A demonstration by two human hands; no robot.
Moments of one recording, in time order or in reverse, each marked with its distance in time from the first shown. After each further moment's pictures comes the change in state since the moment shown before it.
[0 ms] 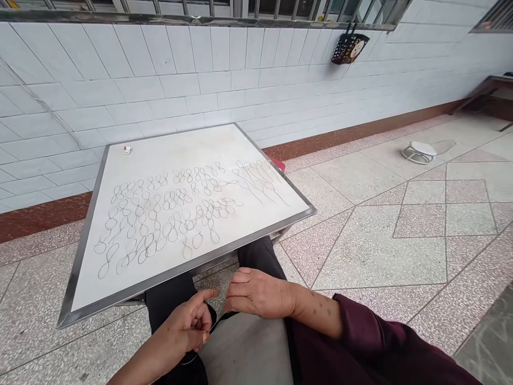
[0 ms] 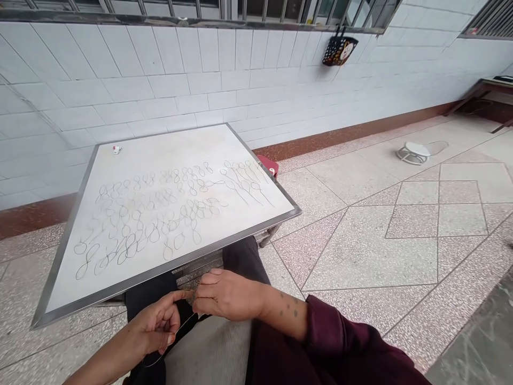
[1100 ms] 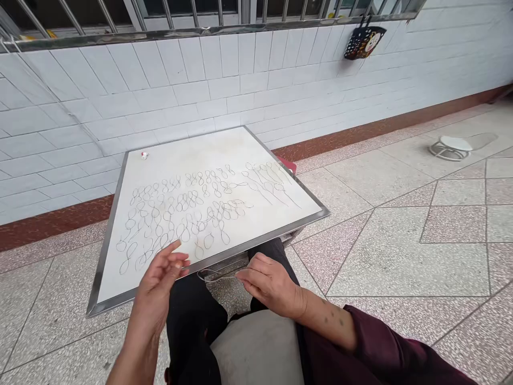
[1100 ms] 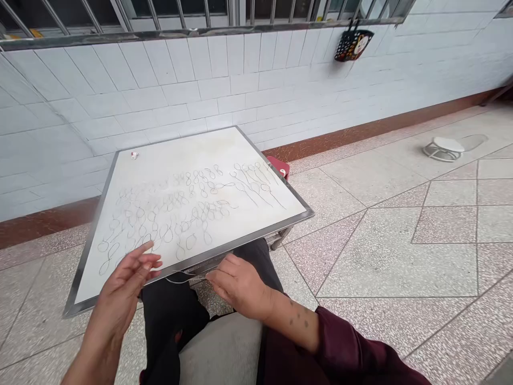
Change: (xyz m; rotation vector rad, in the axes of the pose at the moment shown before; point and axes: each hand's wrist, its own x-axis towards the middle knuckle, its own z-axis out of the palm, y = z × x) left_hand -0.003 0.039 -0.035 -0.242 0.815 0.416; right_hand 0.006 -0.002 0.012 0.007 0.552 0.323
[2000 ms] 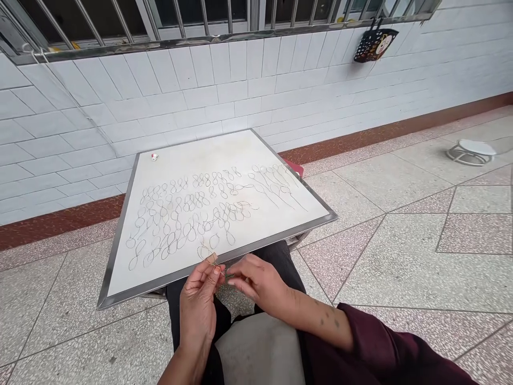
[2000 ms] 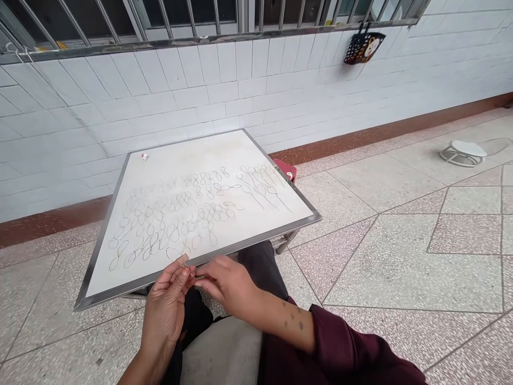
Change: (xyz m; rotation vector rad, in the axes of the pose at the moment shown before) left_hand -0.035 -0.032 0.065 -0.376 0.136 -0.089; right_hand 0.017 -0.014 0.017 0.312 -0.014 0.288
